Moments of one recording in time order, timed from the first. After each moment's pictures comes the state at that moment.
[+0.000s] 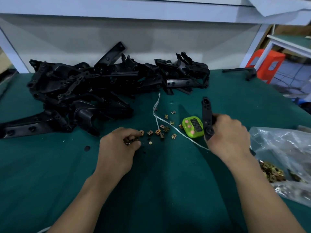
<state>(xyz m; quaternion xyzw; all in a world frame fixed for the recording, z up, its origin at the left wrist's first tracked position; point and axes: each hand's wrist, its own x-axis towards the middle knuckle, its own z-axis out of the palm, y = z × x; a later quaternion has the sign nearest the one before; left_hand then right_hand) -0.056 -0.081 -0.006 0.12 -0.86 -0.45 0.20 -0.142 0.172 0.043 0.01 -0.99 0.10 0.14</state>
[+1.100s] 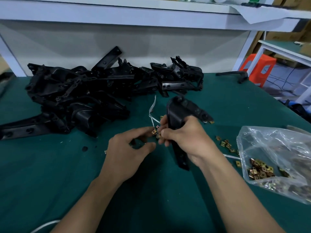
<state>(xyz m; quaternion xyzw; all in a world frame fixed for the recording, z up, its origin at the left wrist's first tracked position) -0.044 -0.056 0.011 0.02 -0.84 -0.51 0.19 -0.111 0.111 0.054 0.12 -0.72 0.67 -0.14</state>
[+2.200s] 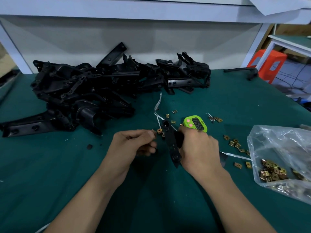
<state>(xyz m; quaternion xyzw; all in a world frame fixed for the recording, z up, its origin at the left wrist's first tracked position) -0.047 -0.063 0.017 0.11 -0.62 -0.78 0.03 -0.102 0.119 0.019 0.16 -0.98 0.12 0.10</state>
